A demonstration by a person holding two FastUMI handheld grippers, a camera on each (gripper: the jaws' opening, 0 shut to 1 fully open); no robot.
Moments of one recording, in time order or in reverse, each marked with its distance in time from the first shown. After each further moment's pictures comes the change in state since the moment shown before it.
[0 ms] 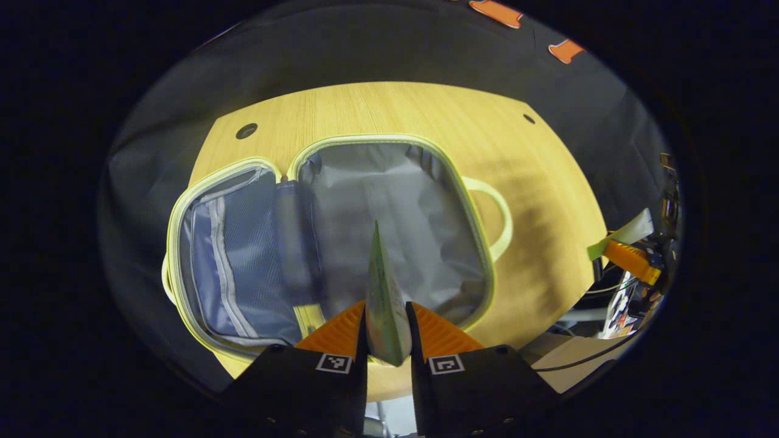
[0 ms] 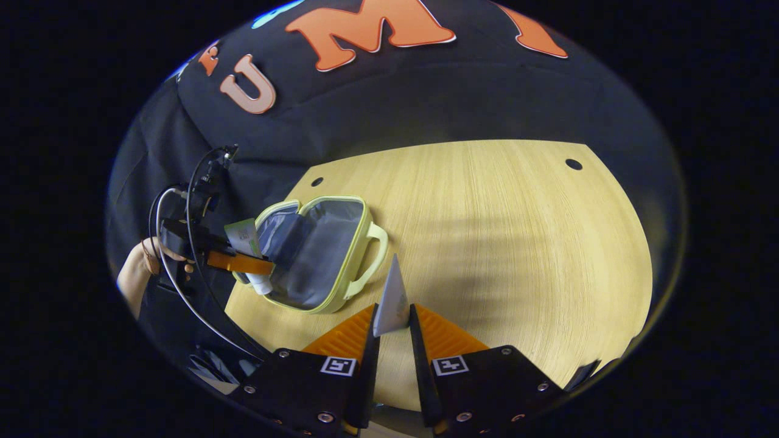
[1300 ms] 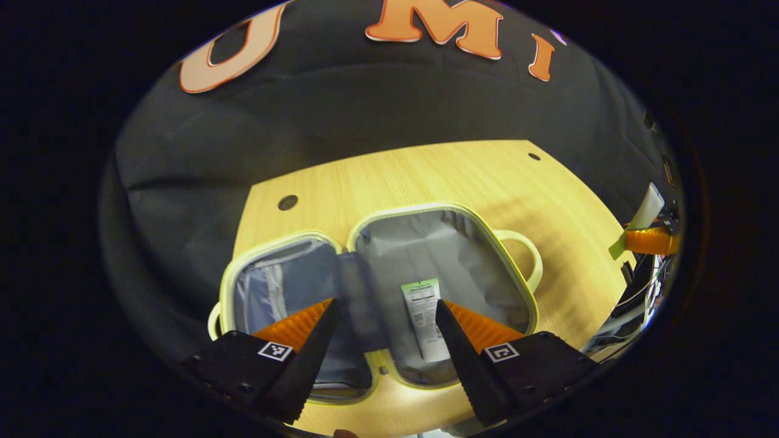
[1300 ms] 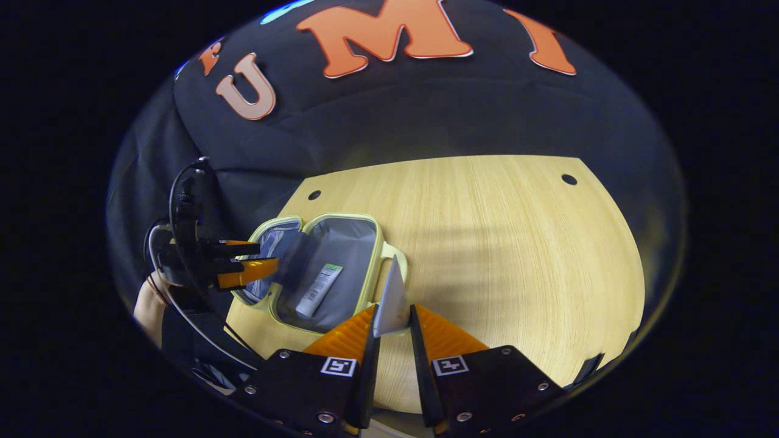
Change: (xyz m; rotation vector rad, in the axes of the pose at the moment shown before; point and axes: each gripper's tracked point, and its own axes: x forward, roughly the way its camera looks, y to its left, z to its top) left arm -0.067 0.052 0.037 0.077 -0.435 0.151; right arm 0.003 0.064 0.041 -0.055 -0.052 -0.031
